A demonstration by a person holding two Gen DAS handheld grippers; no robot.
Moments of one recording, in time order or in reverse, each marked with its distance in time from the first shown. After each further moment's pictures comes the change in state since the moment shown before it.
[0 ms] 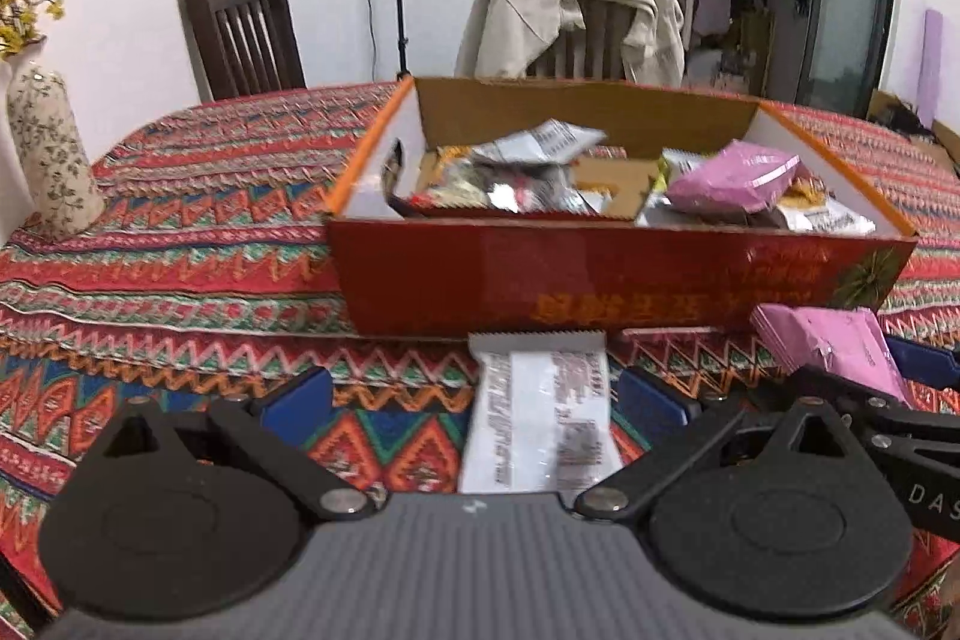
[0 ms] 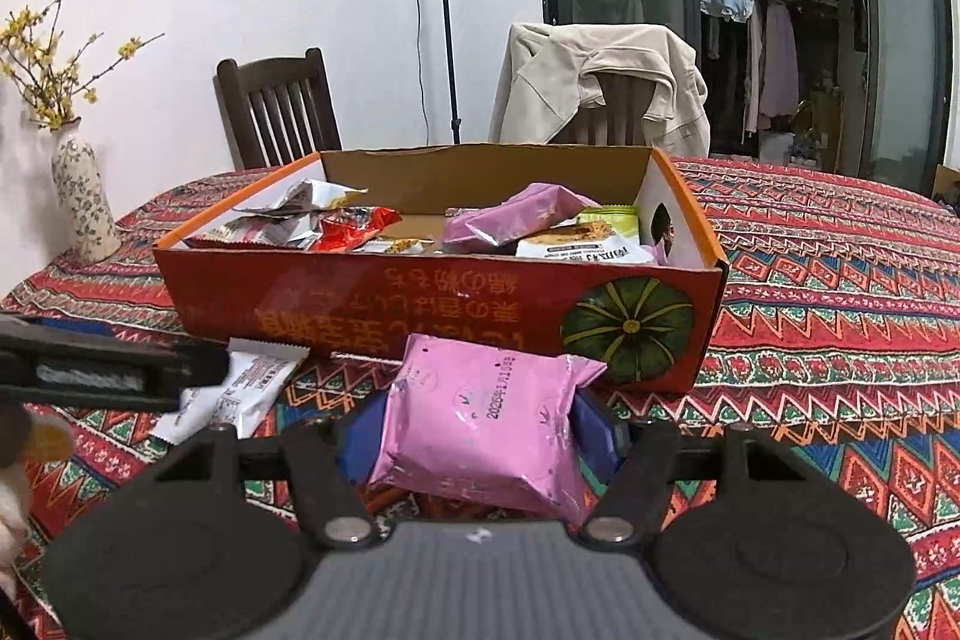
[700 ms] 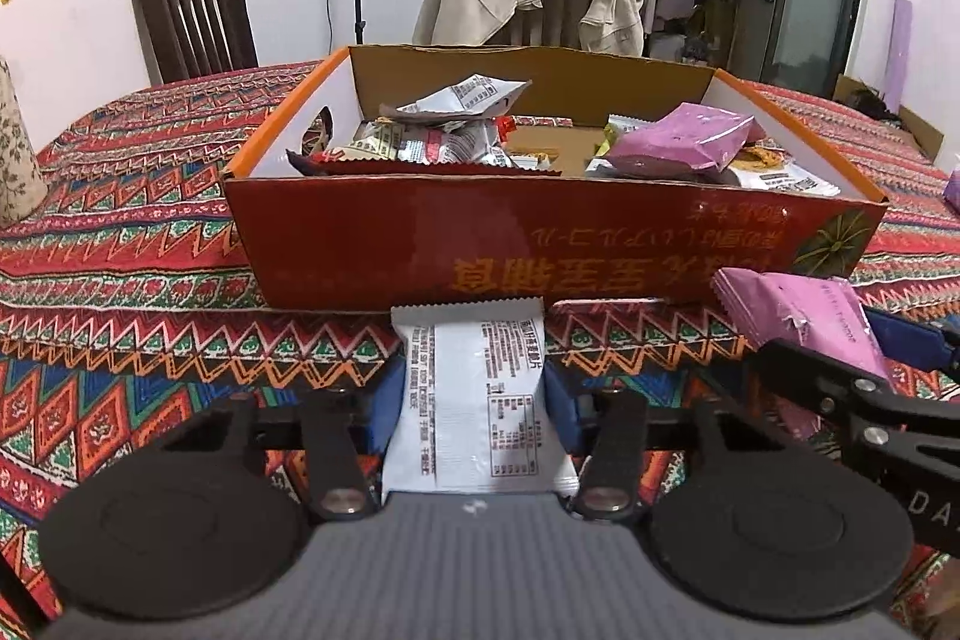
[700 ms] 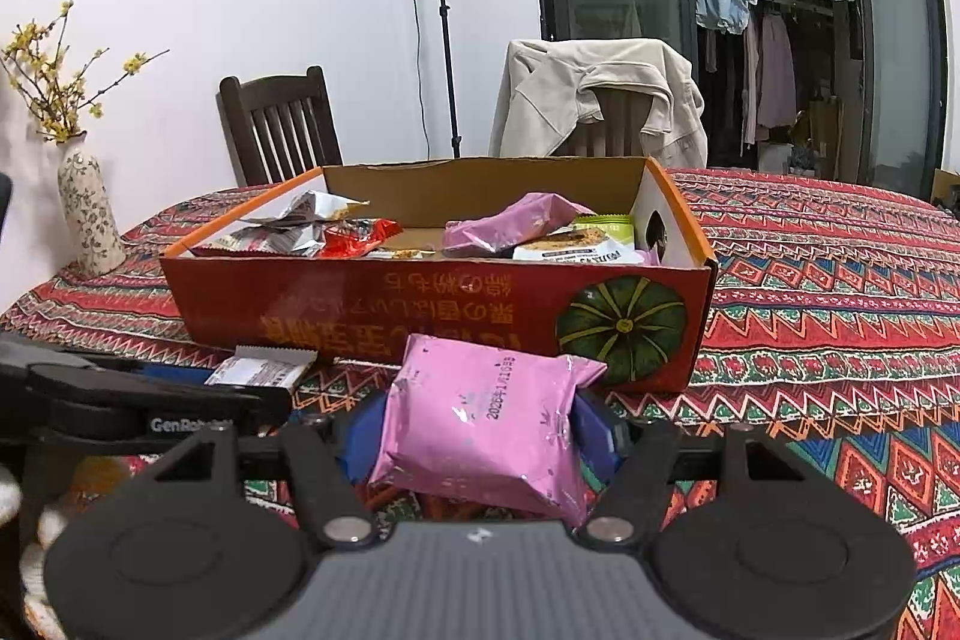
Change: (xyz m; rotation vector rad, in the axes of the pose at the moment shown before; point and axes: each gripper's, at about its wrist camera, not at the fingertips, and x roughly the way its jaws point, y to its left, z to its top) left arm 0.015 -0.016 -0.009 0.010 0.020 -0.084; right arm -0.006 0.000 -0.006 0.009 -0.039 0.003
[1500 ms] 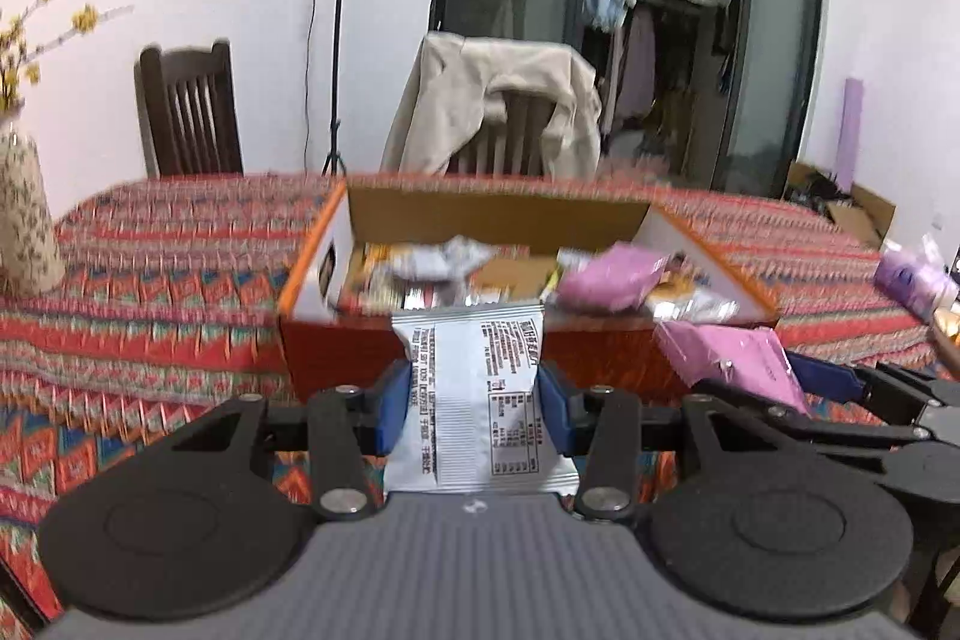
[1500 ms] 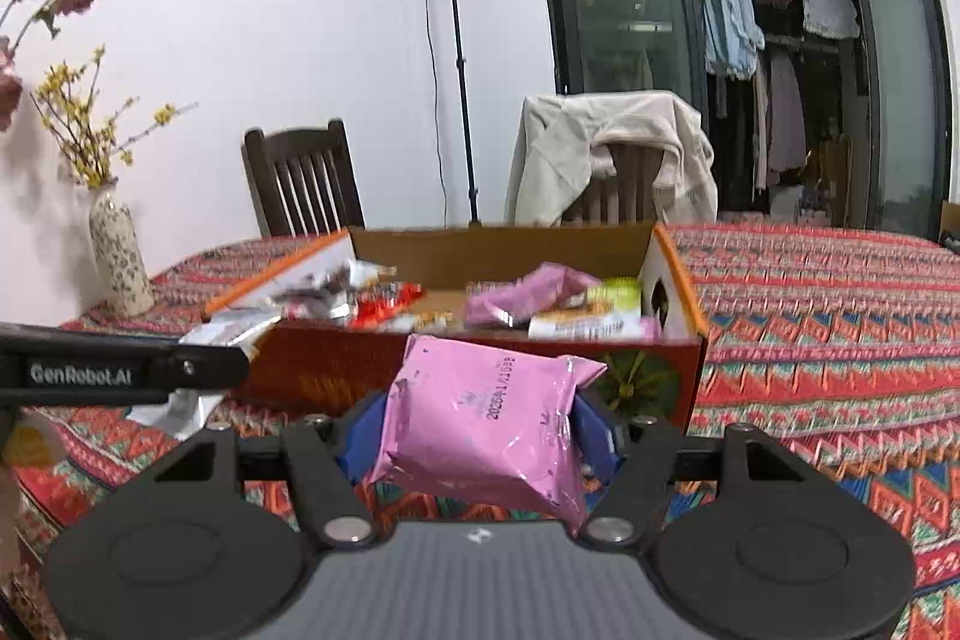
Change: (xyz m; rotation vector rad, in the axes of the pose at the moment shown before) left arm -0.085 0.008 0.018 -0.001 -0.224 -0.086; right arm -0.032 0.005 0.014 -0.012 -0.119 0.032
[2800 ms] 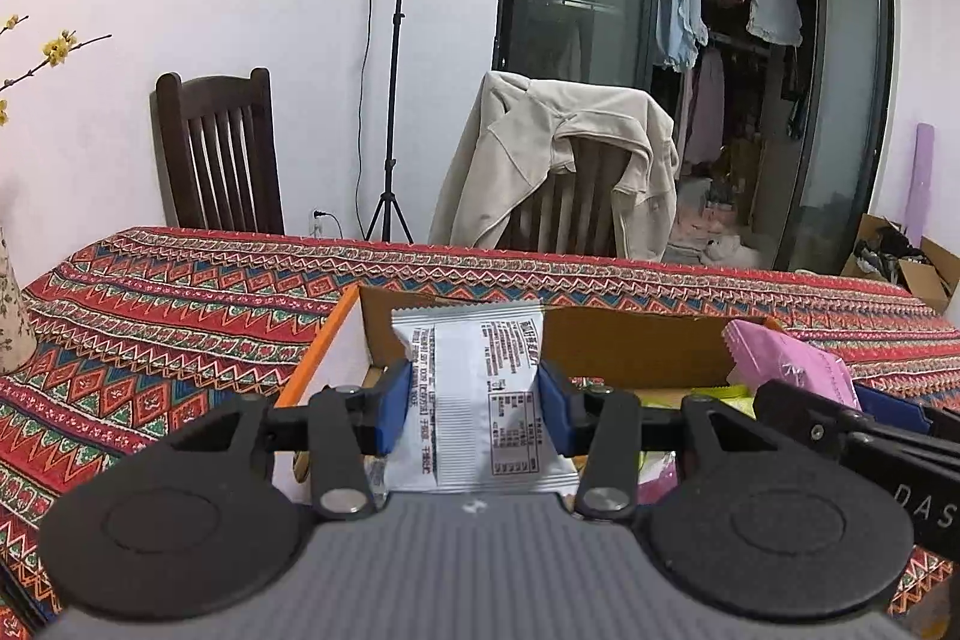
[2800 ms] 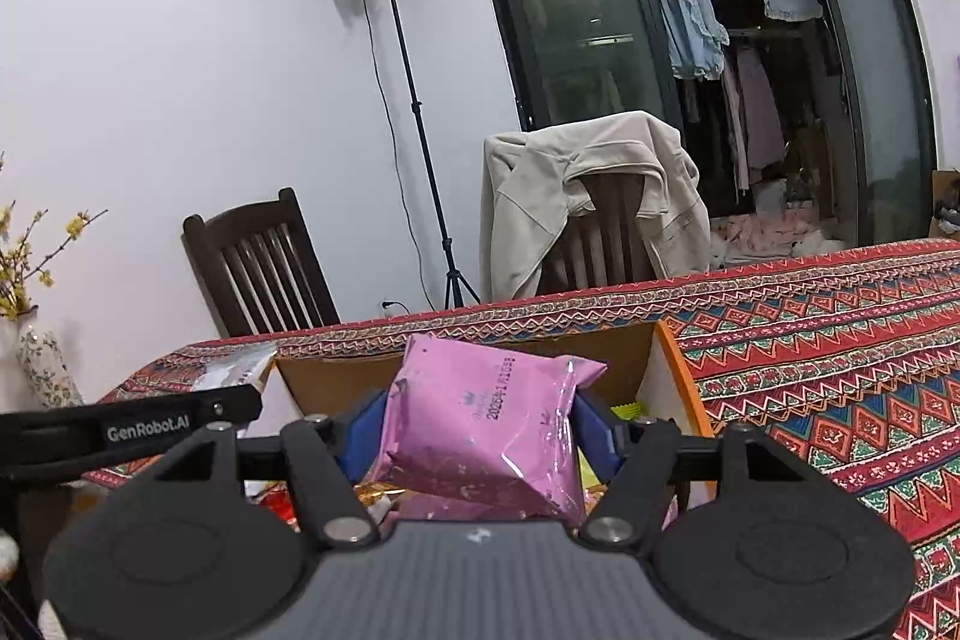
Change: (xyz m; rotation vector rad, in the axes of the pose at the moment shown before) left arm 0.126 0.005 0.067 -0.063 -0.060 0.135; right arm 0.111 -0.044 0.072 0.131 -0.066 -0.018
